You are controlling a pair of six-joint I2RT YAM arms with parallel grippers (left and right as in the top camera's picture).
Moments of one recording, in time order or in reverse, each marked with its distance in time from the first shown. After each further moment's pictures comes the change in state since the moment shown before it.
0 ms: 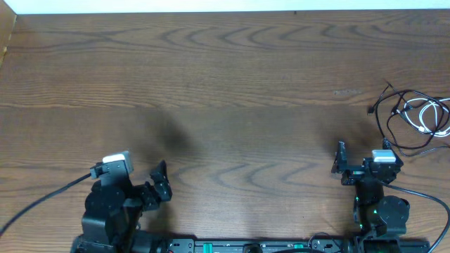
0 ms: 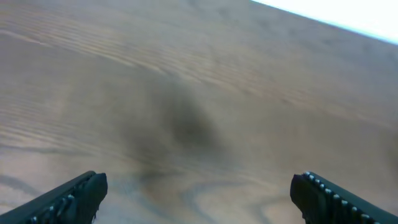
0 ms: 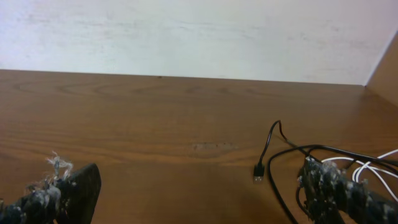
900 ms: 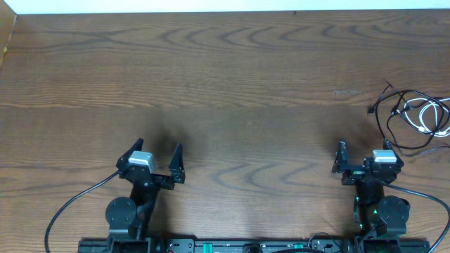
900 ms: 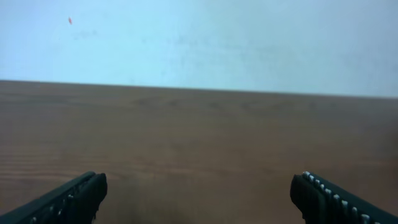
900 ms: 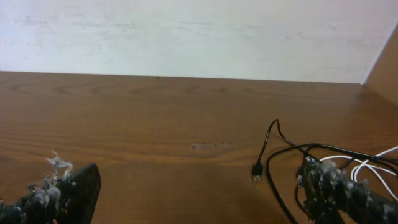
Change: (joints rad) left arm 0.145 -0.319 -0.671 0.855 0.302 0.238; right arm -0.003 0.000 0.000 0.000 0.005 0.006
